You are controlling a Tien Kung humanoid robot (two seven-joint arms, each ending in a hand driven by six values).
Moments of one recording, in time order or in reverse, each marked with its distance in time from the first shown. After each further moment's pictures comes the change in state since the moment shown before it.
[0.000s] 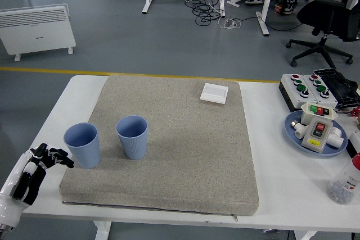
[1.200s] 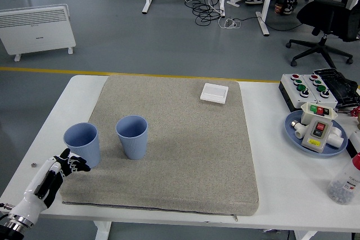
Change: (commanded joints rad) left arm -0.161 -0.006 0.157 0.199 -0.048 -0.007 0.079; right arm -0.005 0.005 -0.006 0.000 0.000 -0.005 -0.003
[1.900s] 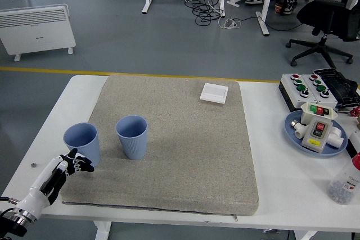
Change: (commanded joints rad) left arm -0.080 0.011 0.067 0.094 0.008 -0.005 0.010; right arm 0.005 0.001 -0.002 0.000 -0.005 0.000 -0.002
